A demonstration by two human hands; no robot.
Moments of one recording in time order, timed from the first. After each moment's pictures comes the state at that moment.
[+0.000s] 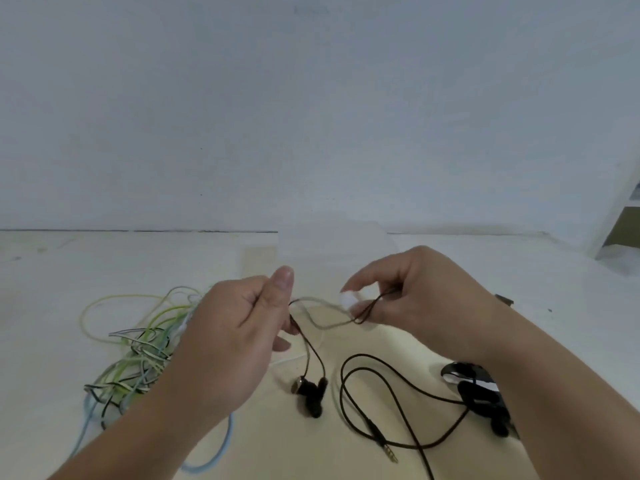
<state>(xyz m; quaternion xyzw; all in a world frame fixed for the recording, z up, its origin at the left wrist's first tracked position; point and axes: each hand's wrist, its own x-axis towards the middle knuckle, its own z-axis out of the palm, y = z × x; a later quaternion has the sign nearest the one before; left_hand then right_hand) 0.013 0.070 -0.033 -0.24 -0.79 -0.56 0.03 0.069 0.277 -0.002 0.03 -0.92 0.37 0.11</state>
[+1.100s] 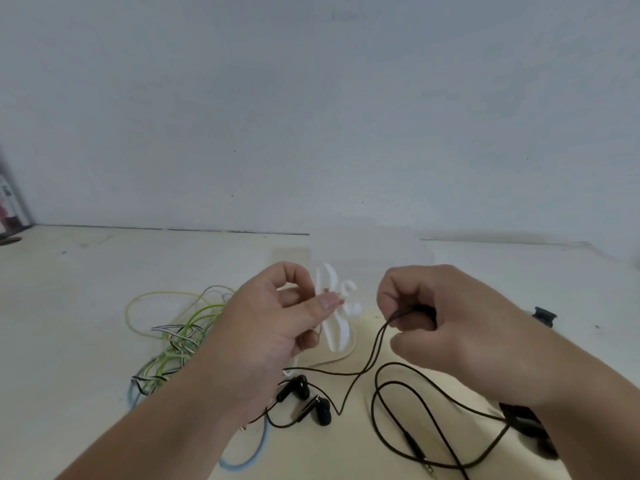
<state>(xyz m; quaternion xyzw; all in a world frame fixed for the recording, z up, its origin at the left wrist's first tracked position) 0.004 0.069 -0.029 -0.16 -0.61 -0.76 -0.15 0.082 0.252 0.009 0.10 -0.92 0.37 0.06</state>
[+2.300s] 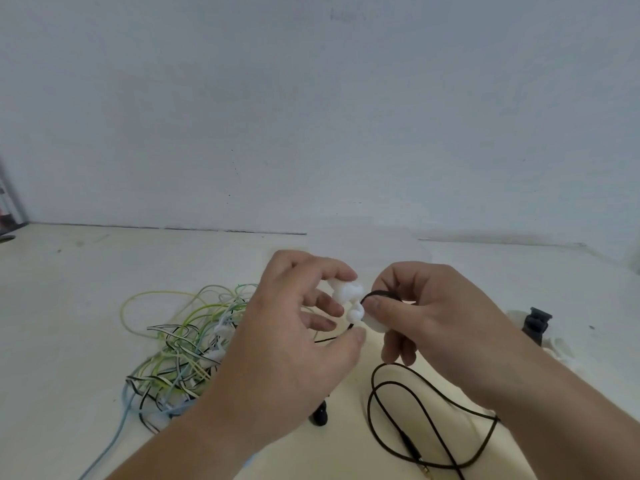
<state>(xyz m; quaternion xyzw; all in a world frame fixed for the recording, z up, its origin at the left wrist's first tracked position) 0.024 0.075 -0.031 -0.34 -0.75 -0.57 0.07 0.075 0.235 -0.001 -0.04 -0.85 0.51 0.11</state>
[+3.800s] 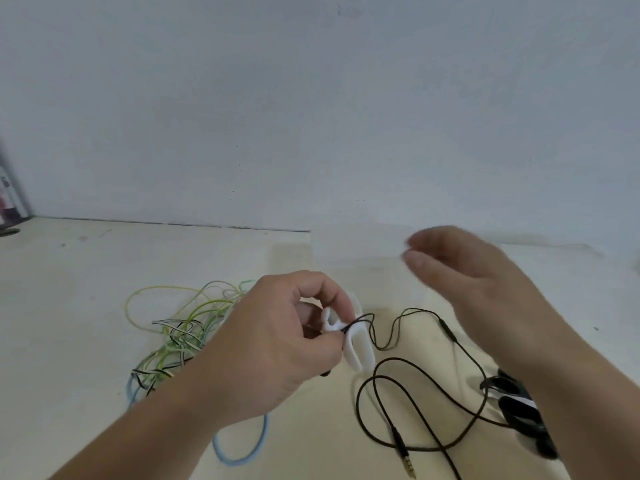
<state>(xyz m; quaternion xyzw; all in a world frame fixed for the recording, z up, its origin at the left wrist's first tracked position) 0.014 0.059 -0.020 -0.29 -0.77 -0.56 -0.10 0.070 0.268 -0.002 -0.09 -0.86 0.45 0.22</state>
